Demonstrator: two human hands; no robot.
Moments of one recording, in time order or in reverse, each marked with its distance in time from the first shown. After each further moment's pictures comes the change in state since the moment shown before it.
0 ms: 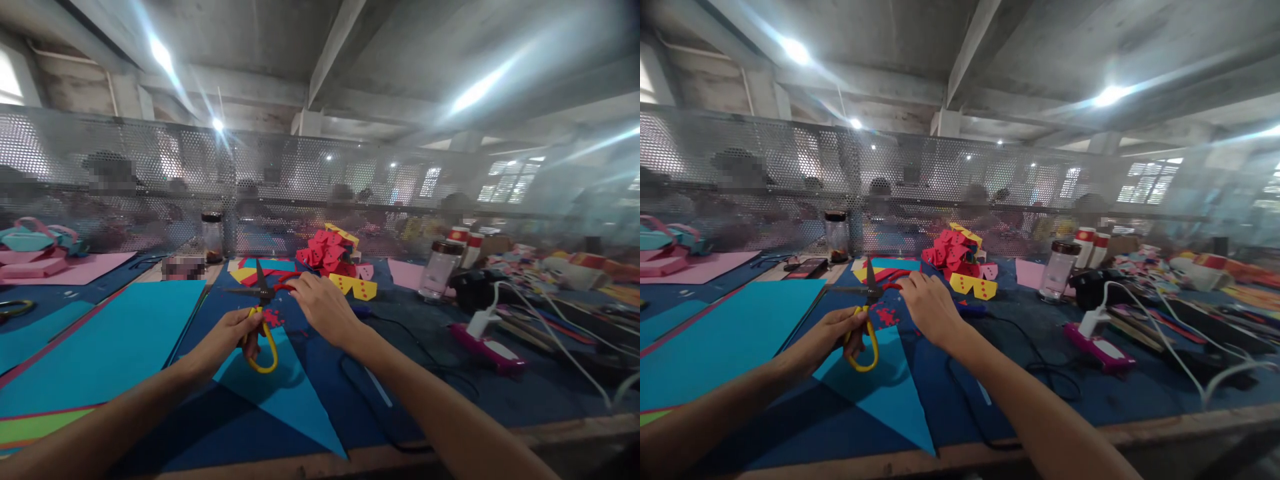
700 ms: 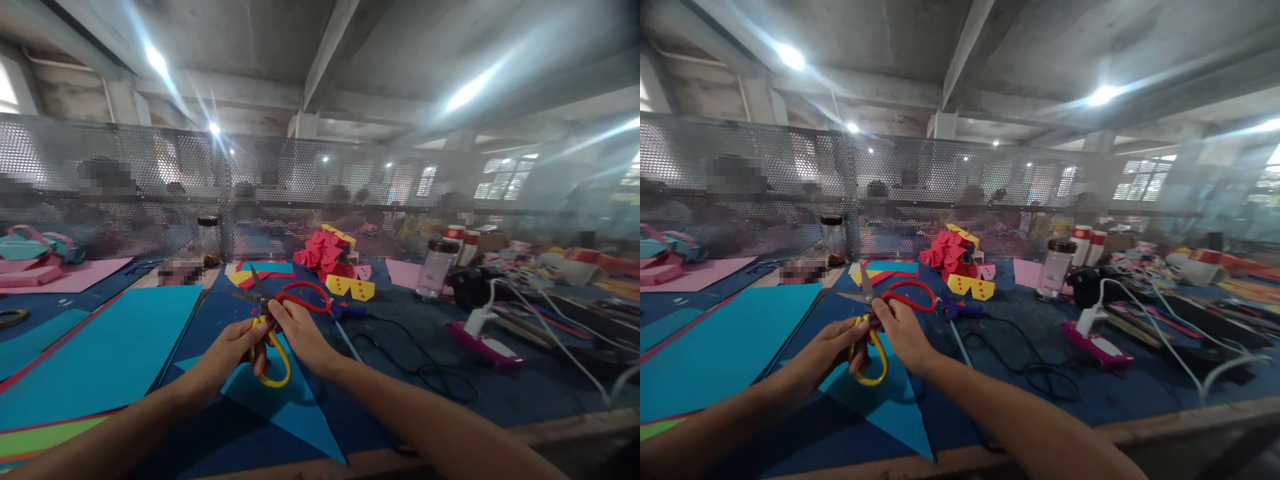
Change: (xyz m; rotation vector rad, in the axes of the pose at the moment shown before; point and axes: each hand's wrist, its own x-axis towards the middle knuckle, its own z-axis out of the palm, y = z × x) left_hand -0.011 0.007 0.020 -0.053 -0.045 -0.035; right_hand -0.003 -0.049 0.023 1.342 0.055 0.489
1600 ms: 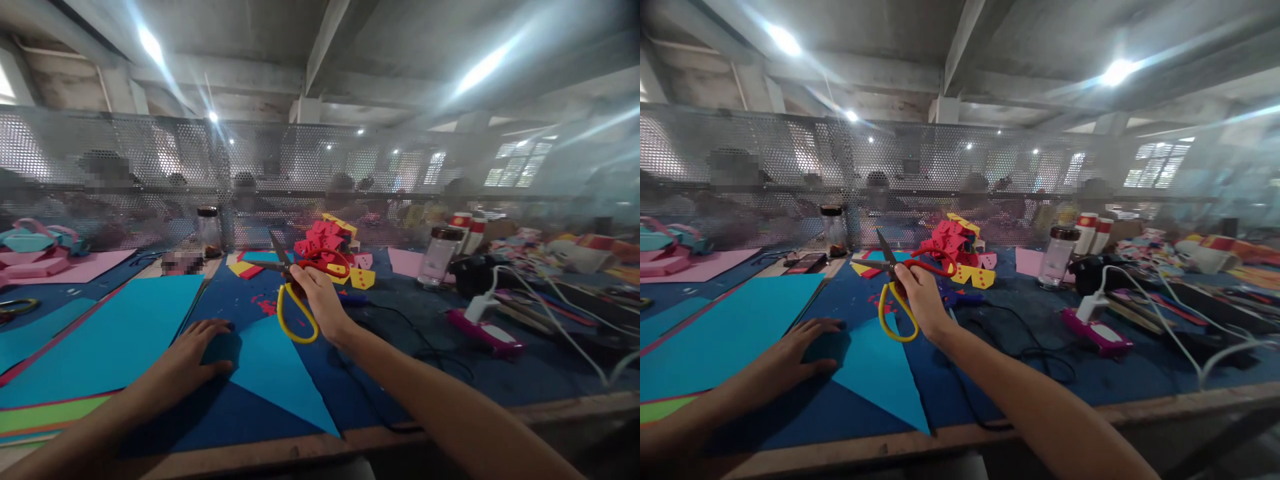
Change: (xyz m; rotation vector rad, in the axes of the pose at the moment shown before) left_hand -0.040 -0.044 -0.074 1.097 0.187 0.146; right_hand 0.013 -0.017 -0.030 0.120 0.202 -0.012
